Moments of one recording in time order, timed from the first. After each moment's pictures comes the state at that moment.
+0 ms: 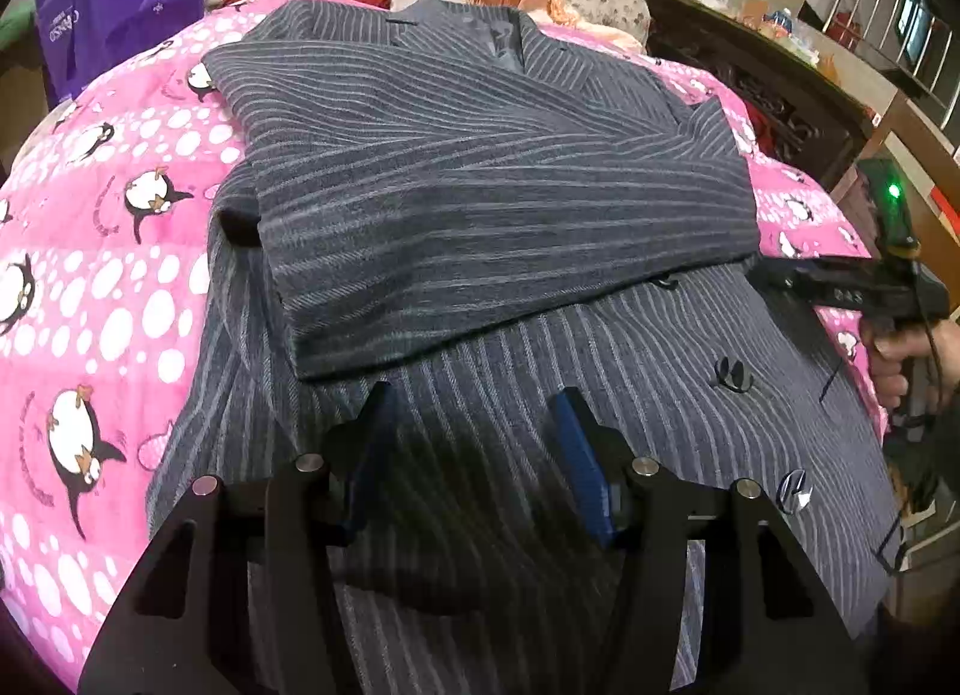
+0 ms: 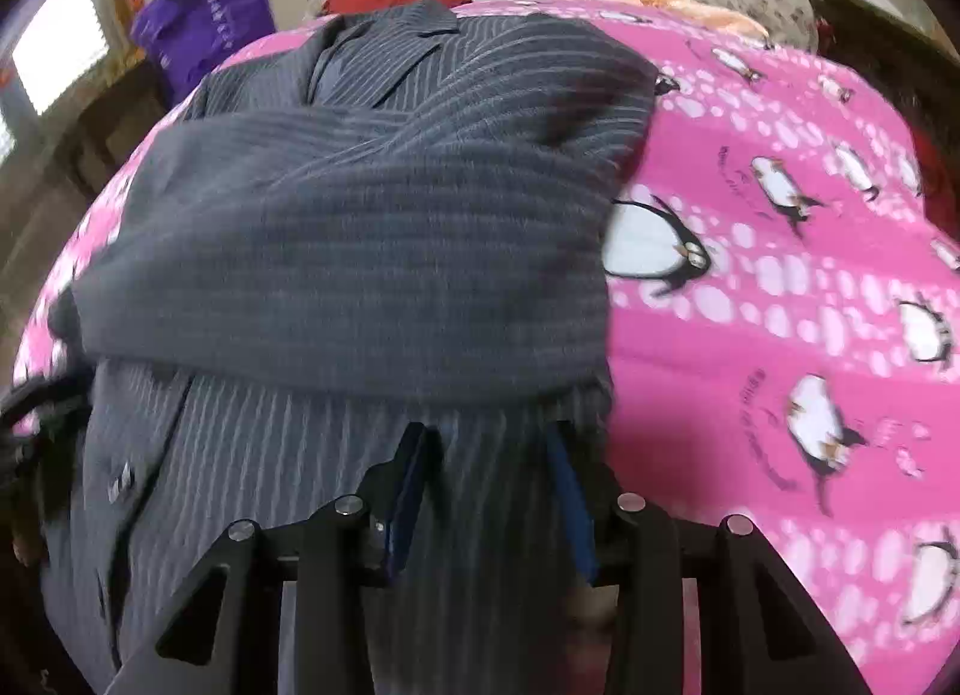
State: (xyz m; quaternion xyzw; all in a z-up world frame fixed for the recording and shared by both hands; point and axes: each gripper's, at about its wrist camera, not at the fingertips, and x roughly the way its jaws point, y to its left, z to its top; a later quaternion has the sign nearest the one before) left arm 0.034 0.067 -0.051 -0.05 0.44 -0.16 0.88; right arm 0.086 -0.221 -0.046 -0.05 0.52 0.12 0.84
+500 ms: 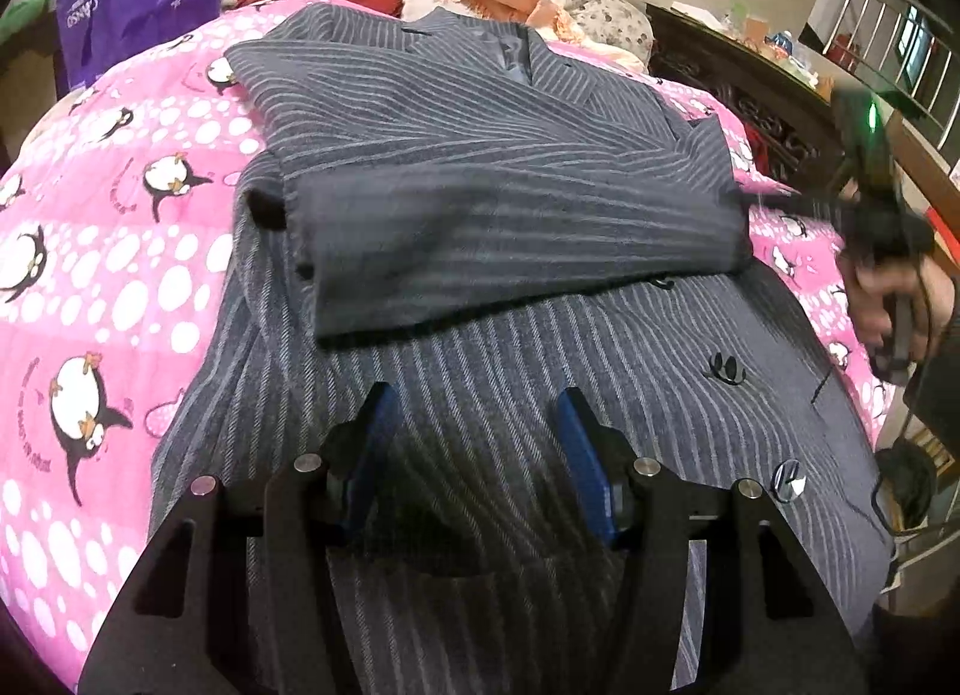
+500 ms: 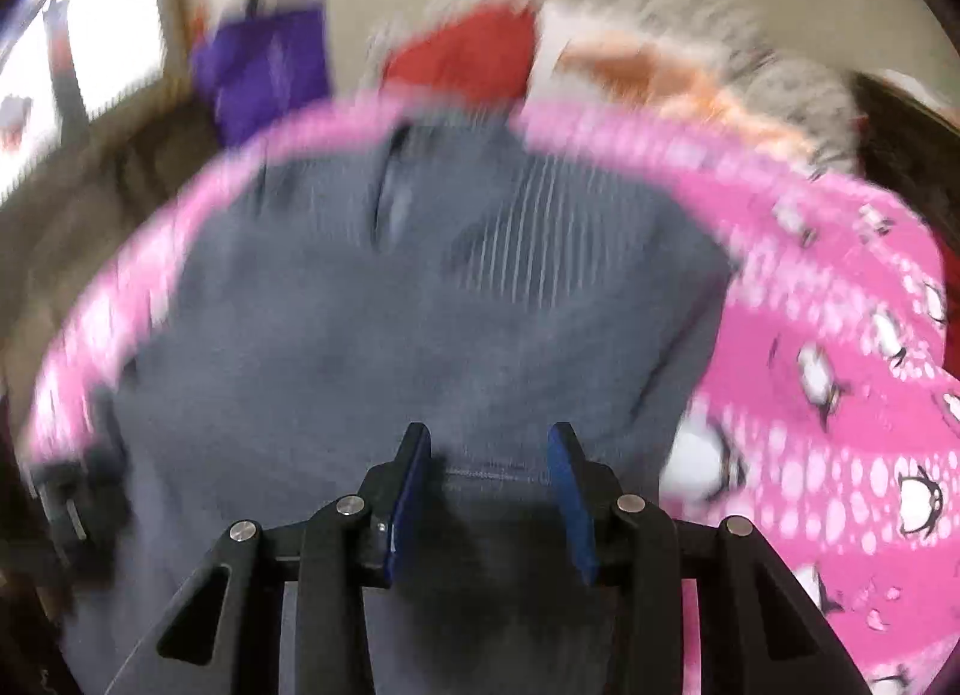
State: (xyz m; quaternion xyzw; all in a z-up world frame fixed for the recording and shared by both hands) left arm 0.018 0.079 -0.053 -0.08 0.43 -0.16 0.88; right arm 0.140 -0.187 -0.028 -0.10 0.49 0.18 0.85
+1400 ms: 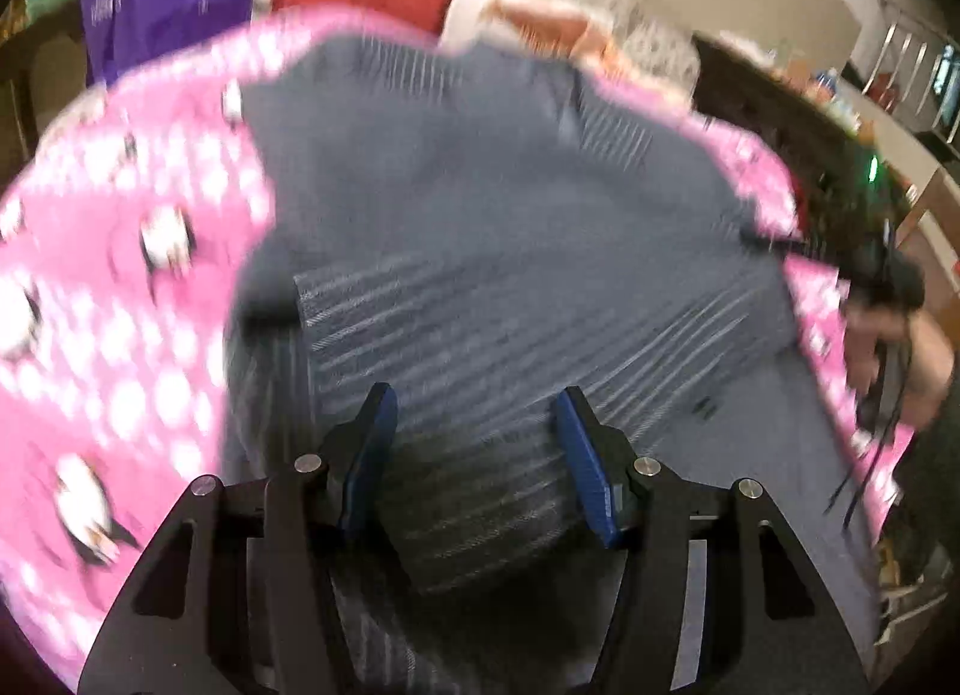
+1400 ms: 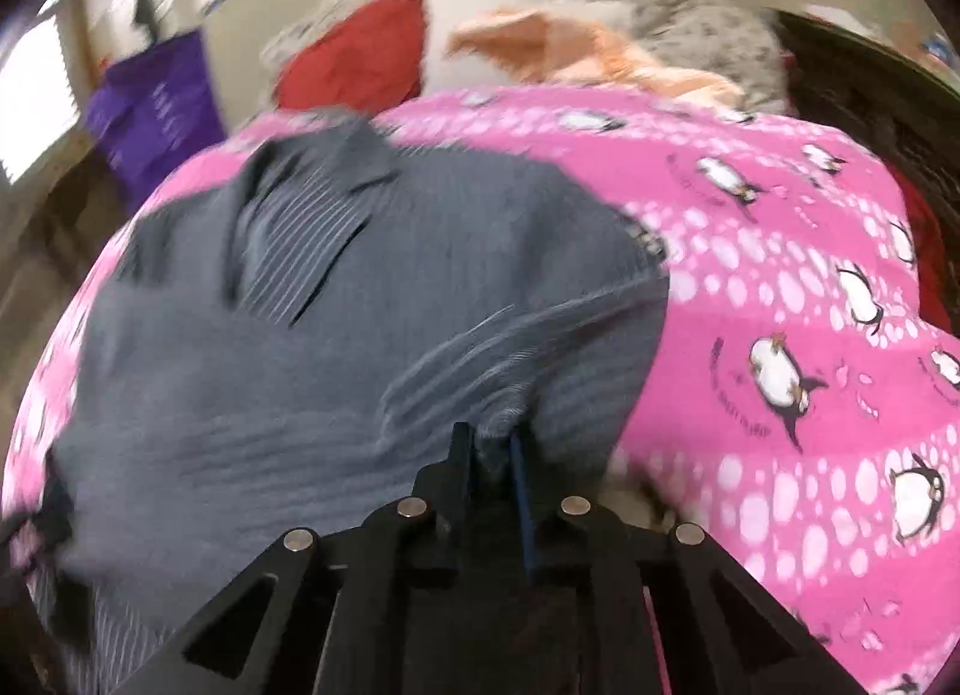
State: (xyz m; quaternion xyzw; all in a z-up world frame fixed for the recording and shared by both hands) left arm 0.075 0.078 -0.050 -0.10 0.43 -0.11 0.89; right arm 0.230 -0.218 -0.022 0.02 0.44 0.06 0.90
